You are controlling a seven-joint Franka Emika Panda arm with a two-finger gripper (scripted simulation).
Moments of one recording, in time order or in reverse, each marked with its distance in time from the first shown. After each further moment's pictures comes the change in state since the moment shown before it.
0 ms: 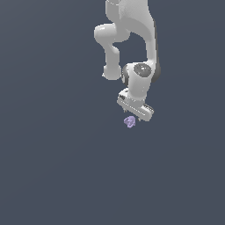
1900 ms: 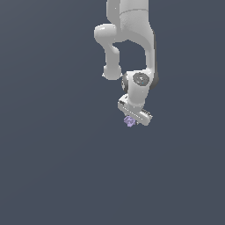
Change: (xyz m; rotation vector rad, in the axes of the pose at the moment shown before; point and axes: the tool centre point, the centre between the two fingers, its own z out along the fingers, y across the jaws) arm -0.001 -0.002 0.040 0.001 0.001 0.004
